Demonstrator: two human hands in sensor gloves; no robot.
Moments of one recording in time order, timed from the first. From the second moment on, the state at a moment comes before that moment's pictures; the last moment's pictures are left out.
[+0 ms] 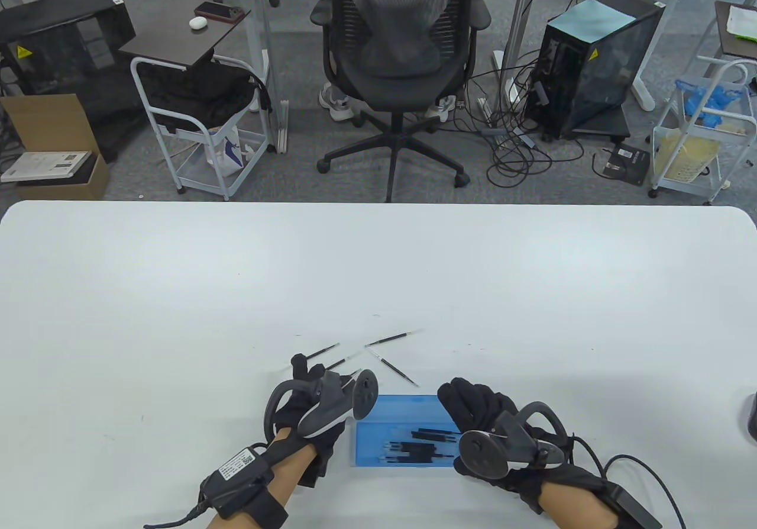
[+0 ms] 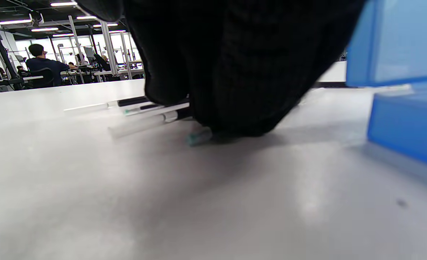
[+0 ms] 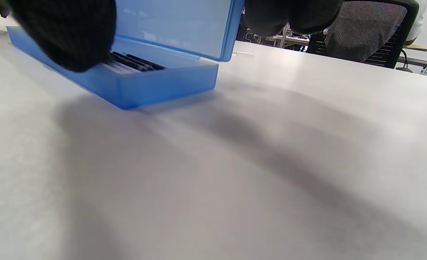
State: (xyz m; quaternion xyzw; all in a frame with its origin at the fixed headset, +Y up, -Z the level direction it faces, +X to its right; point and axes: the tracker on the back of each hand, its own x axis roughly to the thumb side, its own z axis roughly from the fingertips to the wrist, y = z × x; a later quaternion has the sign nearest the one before) left_hand -0.089 -0.748 -0.330 -0.05 -0.08 -0.07 0.99; right_hand 0.158 -0.745 -0.277 -0.34 -0.07 -0.94 0.07
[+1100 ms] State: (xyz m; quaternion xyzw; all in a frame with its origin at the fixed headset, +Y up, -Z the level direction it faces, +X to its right) left_hand -0.079 -0.663 -0.249 0.12 -0.22 -0.01 0.97; right_hand 0.158 -0.746 -0.277 -0.34 -0.07 -0.94 0.07
